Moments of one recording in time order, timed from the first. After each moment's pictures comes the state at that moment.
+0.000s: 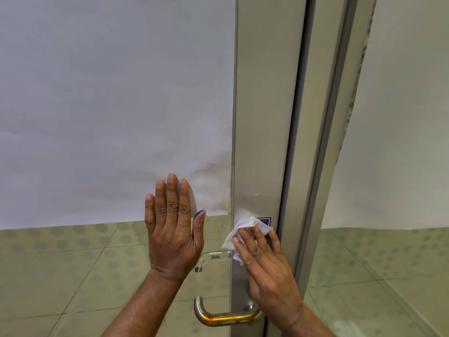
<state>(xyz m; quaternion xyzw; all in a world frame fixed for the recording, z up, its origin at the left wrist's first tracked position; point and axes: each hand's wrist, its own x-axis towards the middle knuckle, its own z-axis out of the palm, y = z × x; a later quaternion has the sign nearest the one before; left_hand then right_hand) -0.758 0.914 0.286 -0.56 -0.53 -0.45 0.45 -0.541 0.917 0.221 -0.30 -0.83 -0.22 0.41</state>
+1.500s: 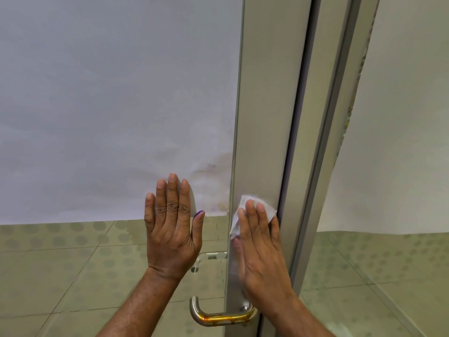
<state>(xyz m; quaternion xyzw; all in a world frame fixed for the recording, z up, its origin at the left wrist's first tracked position) -0.759 0.915 0.284 -0.56 -0.54 -0.44 0.44 -0.566 0.911 0.259 -0.42 -0.79 -0.21 0.40</state>
